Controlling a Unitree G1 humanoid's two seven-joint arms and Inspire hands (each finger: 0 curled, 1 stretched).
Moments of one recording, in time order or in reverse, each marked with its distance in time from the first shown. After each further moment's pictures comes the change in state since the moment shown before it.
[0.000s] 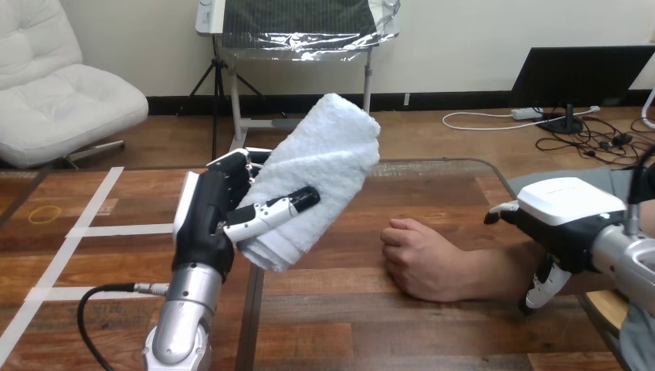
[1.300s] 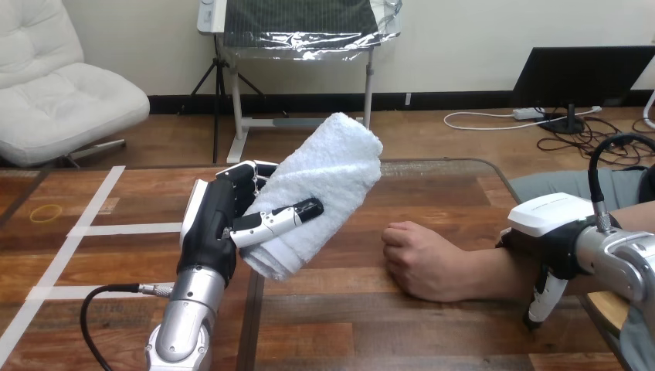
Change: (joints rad) left arm -0.028 0.009 0.000 0.074 0.030 0.019 -0.001; right arm -0.112 0.008 0.126 0.116 -0.097 0.012 0.113
